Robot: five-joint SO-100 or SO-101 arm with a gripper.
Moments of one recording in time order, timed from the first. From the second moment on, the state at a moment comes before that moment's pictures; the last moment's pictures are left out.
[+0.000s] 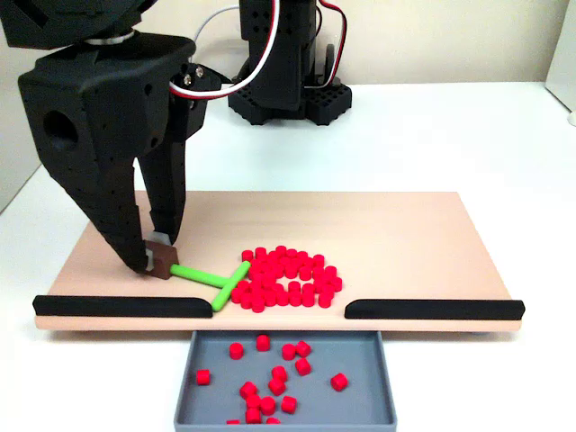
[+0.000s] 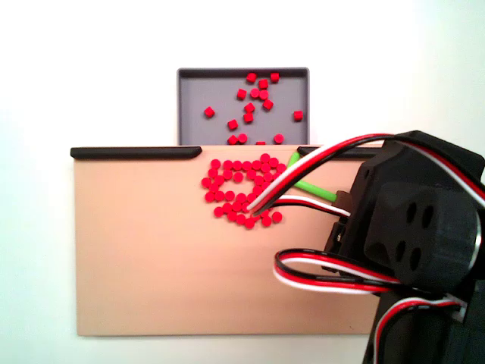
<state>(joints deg) 16.6 54.3 55.1 88.6 -171.1</state>
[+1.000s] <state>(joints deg) 14.9 54.3 55.1 88.3 -156.3</state>
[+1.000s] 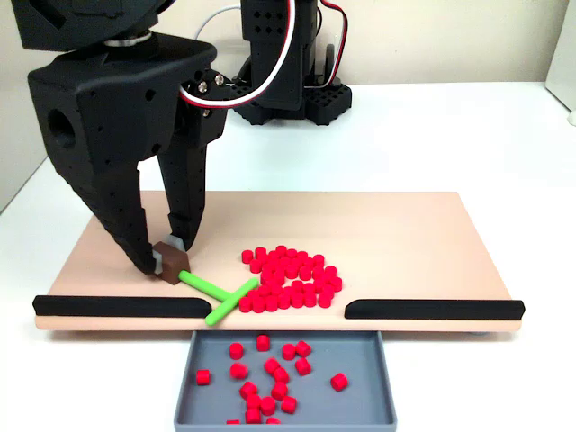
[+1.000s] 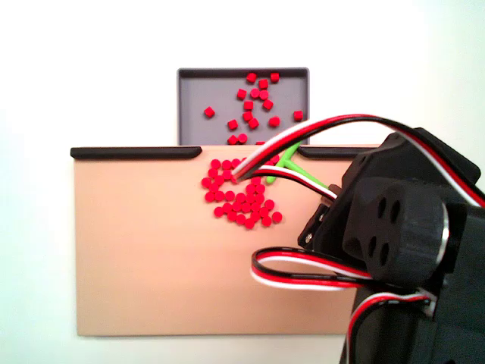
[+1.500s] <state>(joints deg) 13.7 54.3 55.1 88.2 -151.0</state>
